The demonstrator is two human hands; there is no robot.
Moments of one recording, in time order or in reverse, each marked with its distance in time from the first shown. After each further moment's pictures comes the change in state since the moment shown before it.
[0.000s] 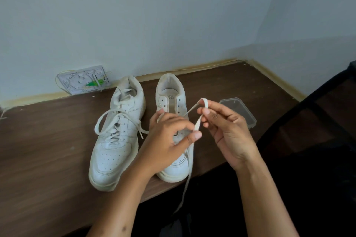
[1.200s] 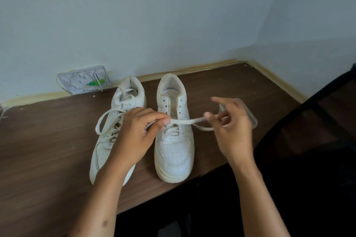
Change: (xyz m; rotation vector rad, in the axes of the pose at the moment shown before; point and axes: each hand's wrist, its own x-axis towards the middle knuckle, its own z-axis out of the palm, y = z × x) left_hand -0.002 -0.036 -0.039 0.078 0.157 0.074; right_hand 0.005 0.013 -0.008 -0.993 0.294 -0.420
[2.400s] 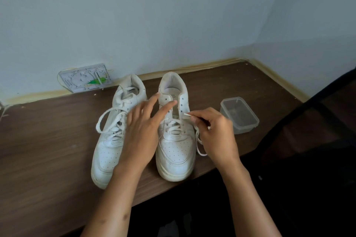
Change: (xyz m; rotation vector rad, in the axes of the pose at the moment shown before) left_hand -0.007 0.000 0.021 0.567 -0.083 -0.168; right_hand -0.008 -0.002 0.027 -0.046 -0.172 -0.097
